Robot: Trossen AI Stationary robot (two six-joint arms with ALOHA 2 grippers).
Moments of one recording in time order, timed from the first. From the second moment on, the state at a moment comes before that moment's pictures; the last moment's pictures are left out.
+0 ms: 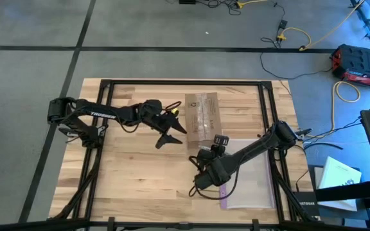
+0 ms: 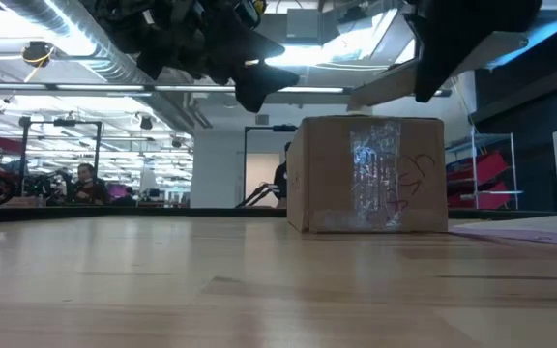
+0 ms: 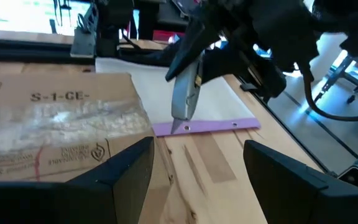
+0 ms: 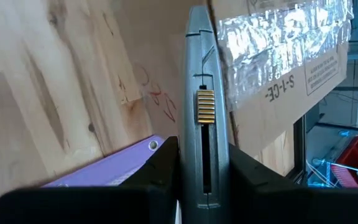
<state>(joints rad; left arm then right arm) 0.17 1.51 0.82 0.36 0.51 0.01 0.49 2.01 1.74 -1.57 0.57 0.76</state>
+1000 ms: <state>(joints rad) 0.23 1.71 0.95 0.29 0.51 0.06 0.48 1.98 1.72 -1.57 0.59 0.70</state>
